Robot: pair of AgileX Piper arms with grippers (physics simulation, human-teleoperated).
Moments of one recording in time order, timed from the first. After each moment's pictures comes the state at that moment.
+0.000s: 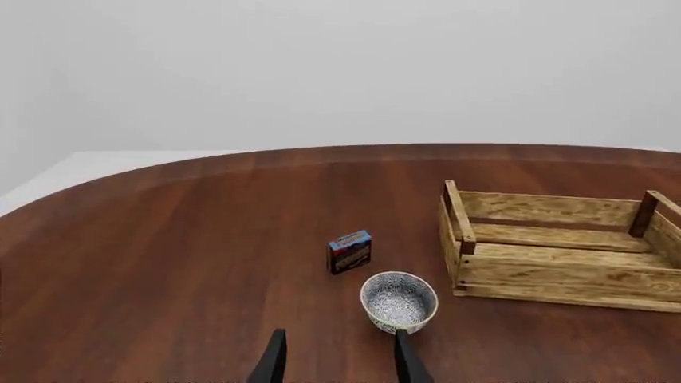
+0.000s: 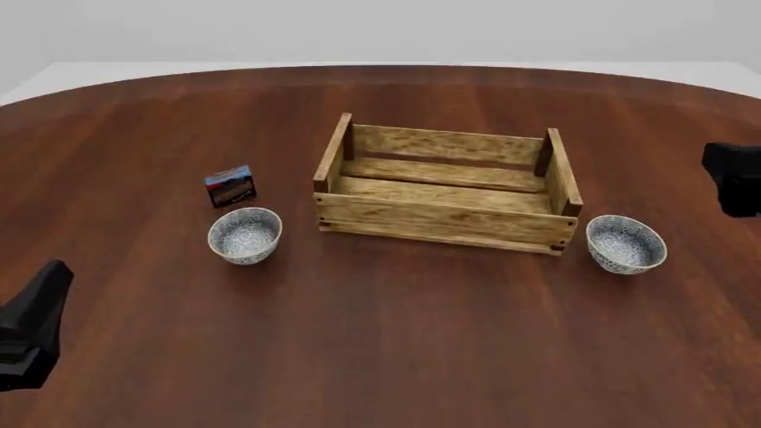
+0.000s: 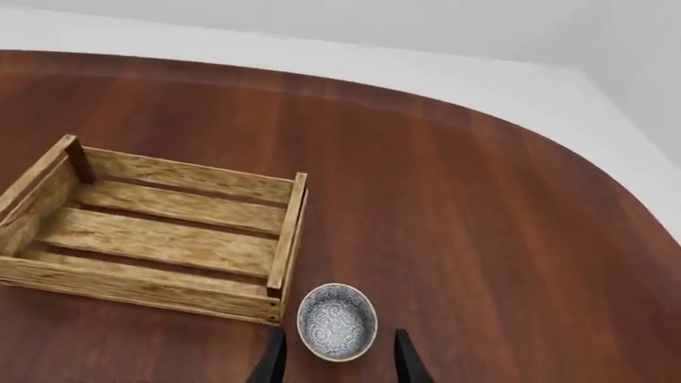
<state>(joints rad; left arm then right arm) -0.03 0.07 -0.04 0.01 0.00 -0.09 0.71 -0.57 0.23 -0.14</state>
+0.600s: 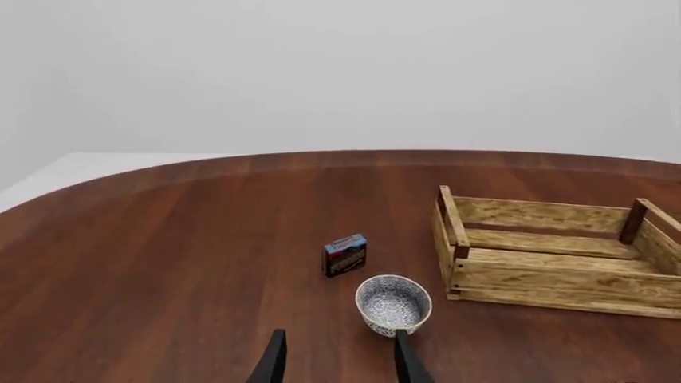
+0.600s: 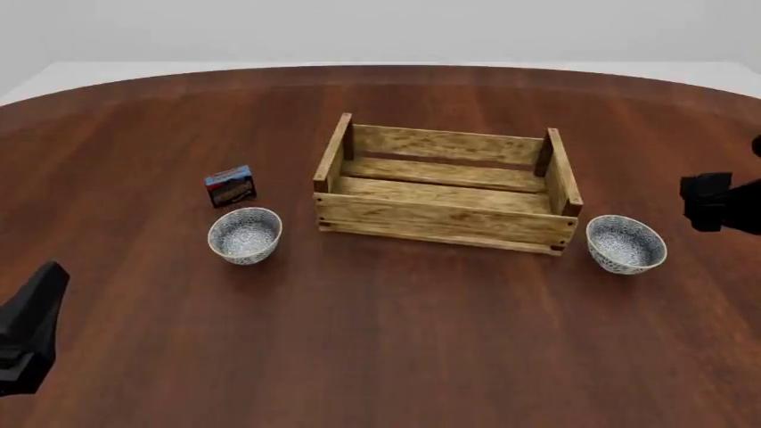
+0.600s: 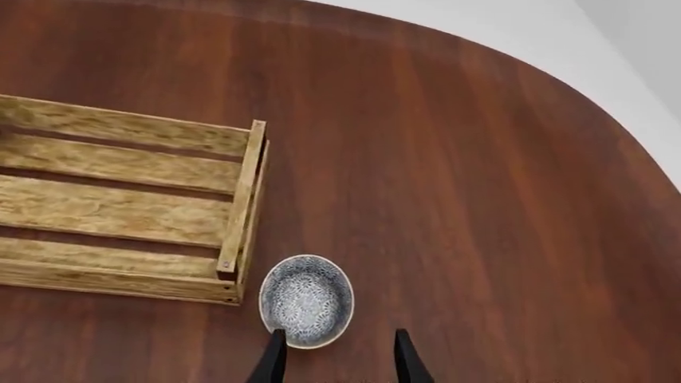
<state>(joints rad) -0.04 0.02 -0.04 0.05 -0.02 -0.19 0.98 -0.54 0.08 -0.18</state>
